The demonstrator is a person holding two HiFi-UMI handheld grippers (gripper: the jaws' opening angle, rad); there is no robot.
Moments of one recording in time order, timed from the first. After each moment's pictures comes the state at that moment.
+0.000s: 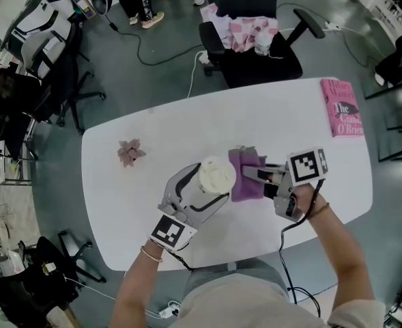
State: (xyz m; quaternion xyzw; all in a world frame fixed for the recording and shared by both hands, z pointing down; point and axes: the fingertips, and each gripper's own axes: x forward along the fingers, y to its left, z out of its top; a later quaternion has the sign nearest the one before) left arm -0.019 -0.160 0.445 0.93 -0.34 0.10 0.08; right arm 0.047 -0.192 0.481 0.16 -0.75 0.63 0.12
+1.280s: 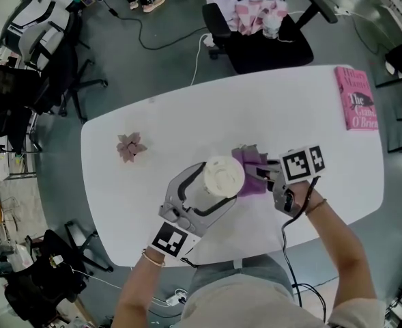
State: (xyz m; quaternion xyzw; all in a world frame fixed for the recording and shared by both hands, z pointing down) left arm -0.021 -0.159 0.447 0.93 -0.34 0.10 0.09; right arm 0.039 -0.195 0.555 0.18 -0.75 0.60 0.20
